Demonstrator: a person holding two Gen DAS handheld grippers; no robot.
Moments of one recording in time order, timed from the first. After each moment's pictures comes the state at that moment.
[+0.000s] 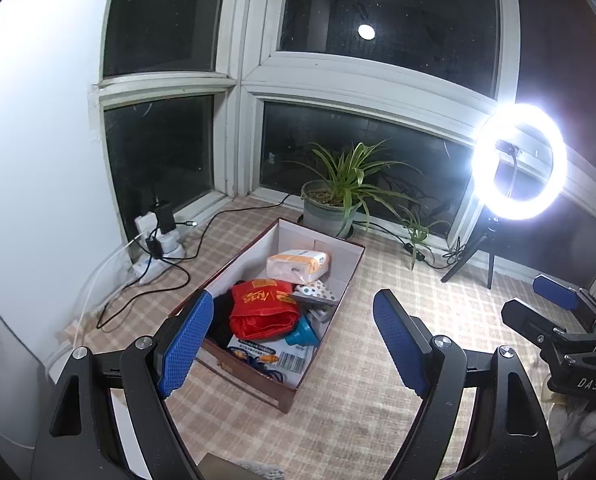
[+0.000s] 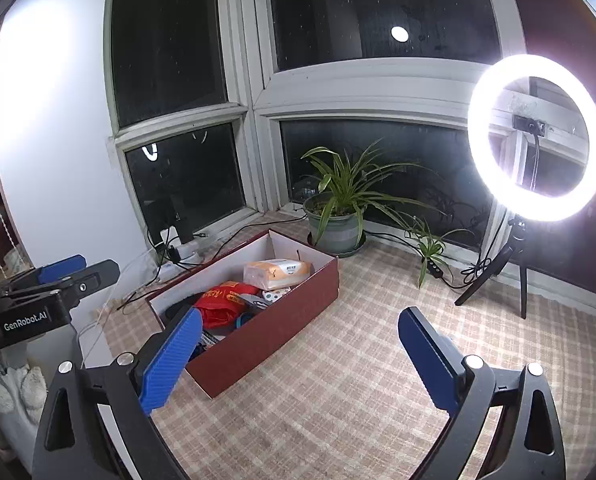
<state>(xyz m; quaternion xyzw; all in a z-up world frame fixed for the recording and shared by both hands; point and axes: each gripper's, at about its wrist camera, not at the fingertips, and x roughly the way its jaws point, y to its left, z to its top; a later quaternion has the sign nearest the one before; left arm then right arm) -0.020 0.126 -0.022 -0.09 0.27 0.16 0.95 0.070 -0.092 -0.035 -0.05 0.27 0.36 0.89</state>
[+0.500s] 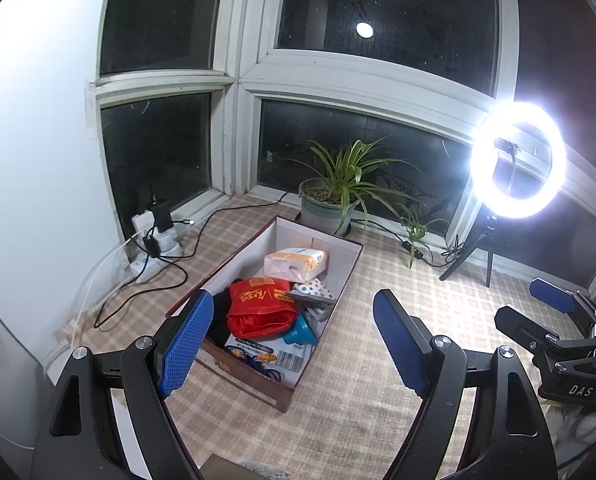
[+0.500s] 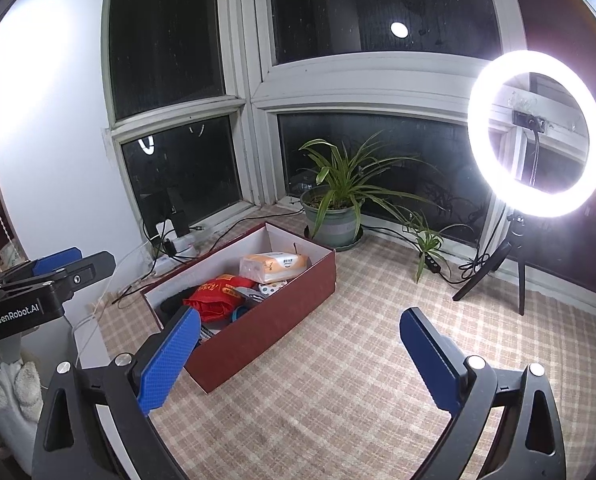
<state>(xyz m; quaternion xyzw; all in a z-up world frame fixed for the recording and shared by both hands) -0.019 0.126 -0.022 -0.09 0.27 0.16 0.95 0.073 -0.089 -0.040 -0.06 0.27 0.36 0.89</state>
